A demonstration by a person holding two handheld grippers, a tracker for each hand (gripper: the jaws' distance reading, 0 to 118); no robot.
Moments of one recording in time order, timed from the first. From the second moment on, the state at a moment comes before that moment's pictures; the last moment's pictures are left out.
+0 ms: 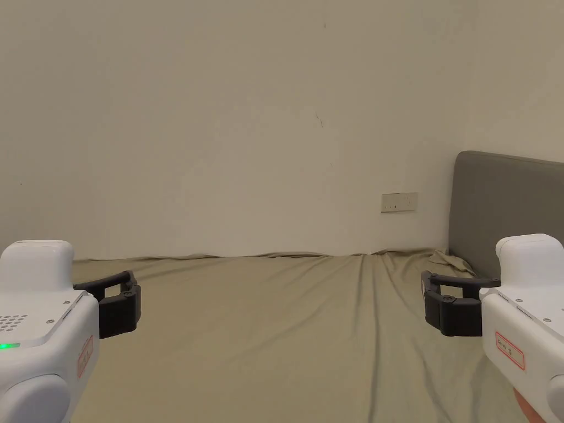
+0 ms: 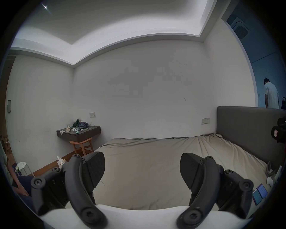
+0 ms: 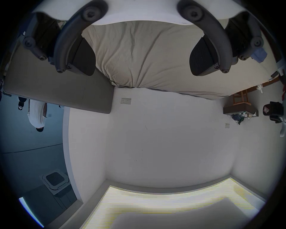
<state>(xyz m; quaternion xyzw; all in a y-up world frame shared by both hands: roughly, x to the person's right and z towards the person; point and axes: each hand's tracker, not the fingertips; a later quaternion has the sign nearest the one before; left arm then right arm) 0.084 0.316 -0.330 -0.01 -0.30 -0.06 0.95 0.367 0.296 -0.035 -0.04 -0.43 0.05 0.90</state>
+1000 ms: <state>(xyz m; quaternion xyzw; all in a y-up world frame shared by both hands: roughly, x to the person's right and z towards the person) 0.087 0.314 -0.333 -0.02 -0.31 -0.07 0.95 0.367 0.295 -0.034 -0.04 -0.44 0.05 0.90</state>
